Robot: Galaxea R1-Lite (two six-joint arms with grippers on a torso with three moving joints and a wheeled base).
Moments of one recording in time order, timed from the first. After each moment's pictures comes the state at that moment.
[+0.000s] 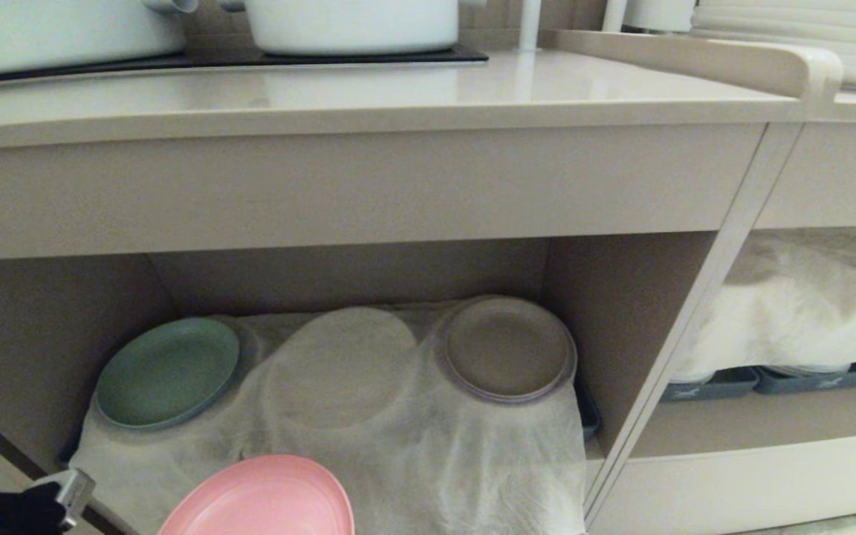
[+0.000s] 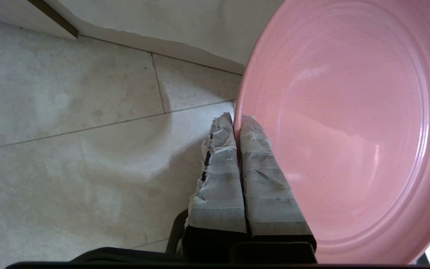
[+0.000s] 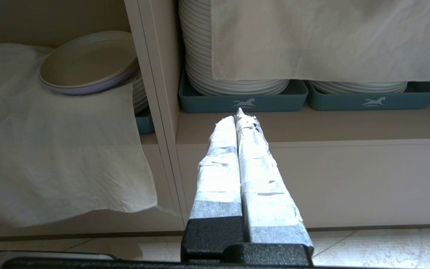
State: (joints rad) left arm -0.29 1.23 0.00 -0.35 0.18 -0.55; right arm 0.00 0.00 0.00 0.00 0.01 0.00
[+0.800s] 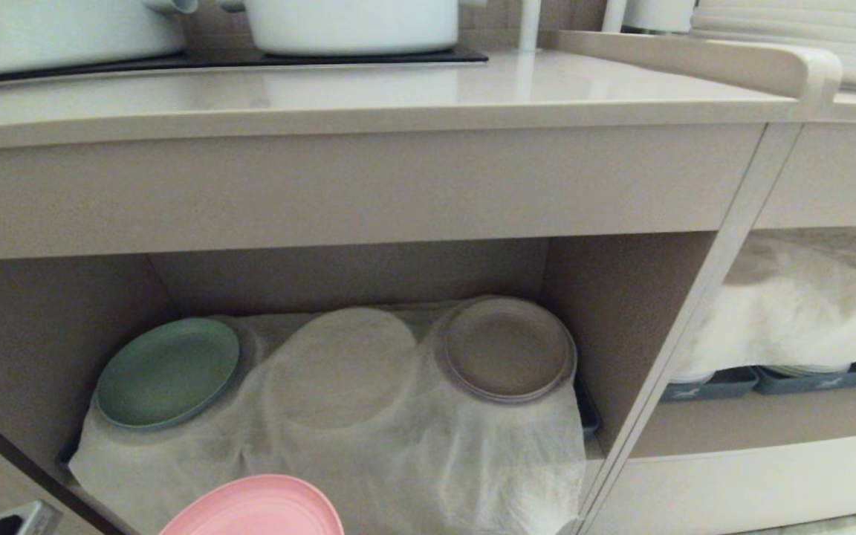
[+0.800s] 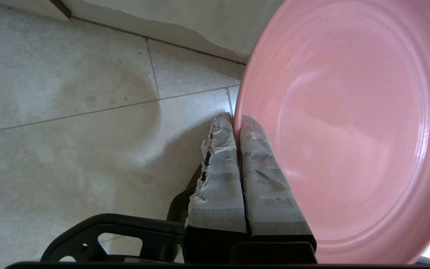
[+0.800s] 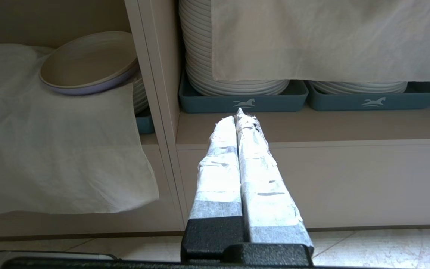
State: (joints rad) left arm -0.30 1.04 0.00 -0.15 0.16 -0.58; right arm 0.00 0.00 0.00 0.00 0.01 0.00
